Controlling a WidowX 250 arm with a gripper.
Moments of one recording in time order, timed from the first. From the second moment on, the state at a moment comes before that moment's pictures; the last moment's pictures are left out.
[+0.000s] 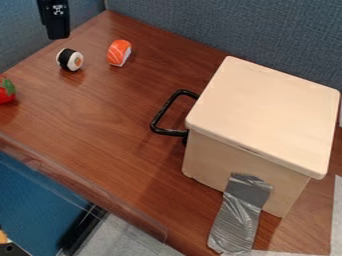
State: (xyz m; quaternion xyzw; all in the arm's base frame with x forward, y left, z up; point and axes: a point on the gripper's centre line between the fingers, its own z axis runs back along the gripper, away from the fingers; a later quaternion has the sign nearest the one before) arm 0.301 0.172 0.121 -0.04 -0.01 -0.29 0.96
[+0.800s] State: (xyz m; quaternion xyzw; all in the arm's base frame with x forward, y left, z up) arm 0.291 0.065 0.075 -0.09 -0.04 -0.33 0.94
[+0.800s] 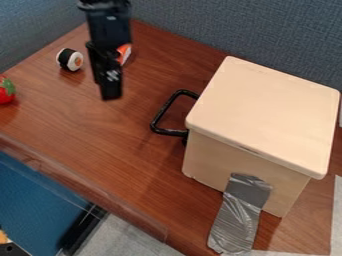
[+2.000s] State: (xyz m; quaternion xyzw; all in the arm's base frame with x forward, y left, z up) arm 0.313 0.003 0.061 -0.11 -0.16 -0.04 0.98
